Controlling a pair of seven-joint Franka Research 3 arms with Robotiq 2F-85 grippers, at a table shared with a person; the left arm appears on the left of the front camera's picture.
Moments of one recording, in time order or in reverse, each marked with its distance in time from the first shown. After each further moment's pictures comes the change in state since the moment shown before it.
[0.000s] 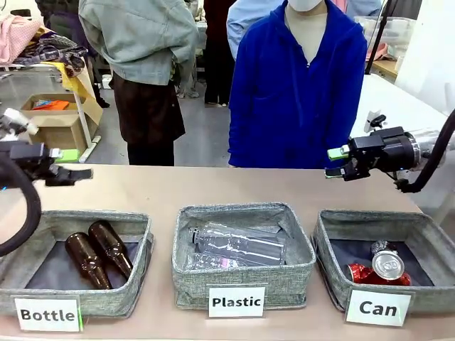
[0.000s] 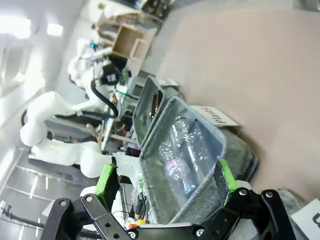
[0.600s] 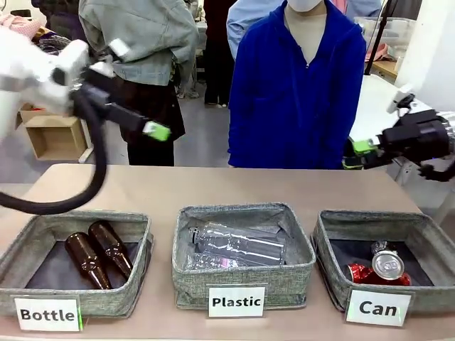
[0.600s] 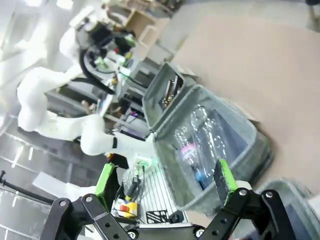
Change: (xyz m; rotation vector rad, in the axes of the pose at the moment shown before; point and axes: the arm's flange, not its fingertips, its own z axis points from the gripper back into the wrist) left arm 0.084 -0.111 -0.173 0.187 0.434 -0.519; right arm -0.012 0.065 0.019 0.032 0.065 0.182
